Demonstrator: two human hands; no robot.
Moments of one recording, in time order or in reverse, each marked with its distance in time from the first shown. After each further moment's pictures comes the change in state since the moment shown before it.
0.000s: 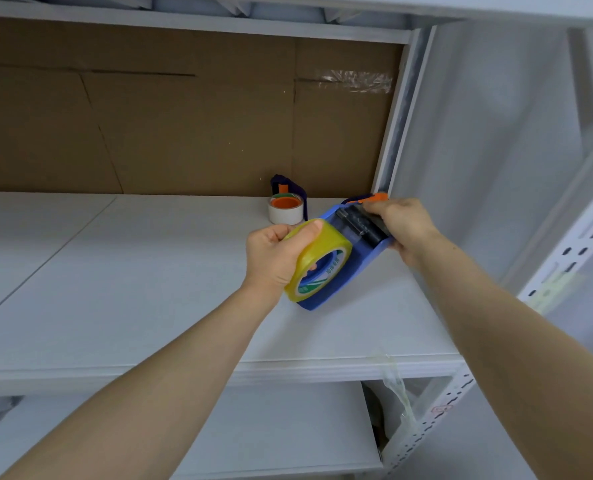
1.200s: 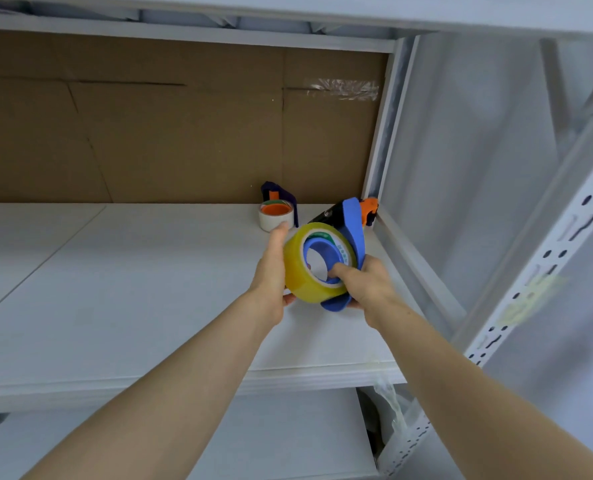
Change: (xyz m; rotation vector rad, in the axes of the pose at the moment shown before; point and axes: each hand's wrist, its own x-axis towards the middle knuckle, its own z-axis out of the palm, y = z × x) left_hand 0.008 -0.013 0.013 -0.061 -0.013 -0.482; right_hand -0.036 0.057 0.024 0.016 -0.048 0.075
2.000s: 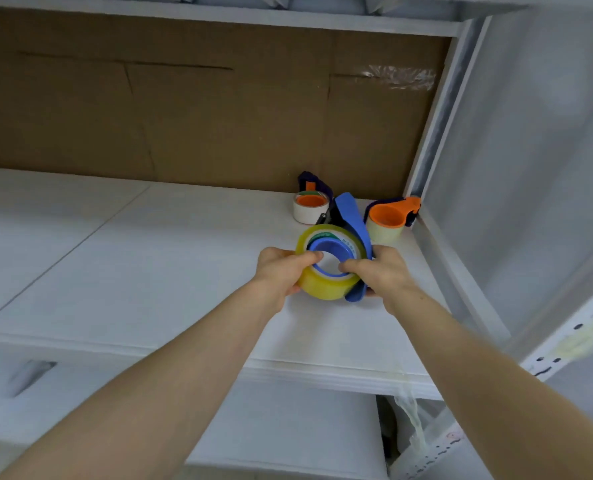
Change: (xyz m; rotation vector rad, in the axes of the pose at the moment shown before) left_hand 0.023 -0.004 -0.026 0.223 0.160 0.071; right_hand 0.029 -0.007 0.014 -0.254 -0.121 -0.001
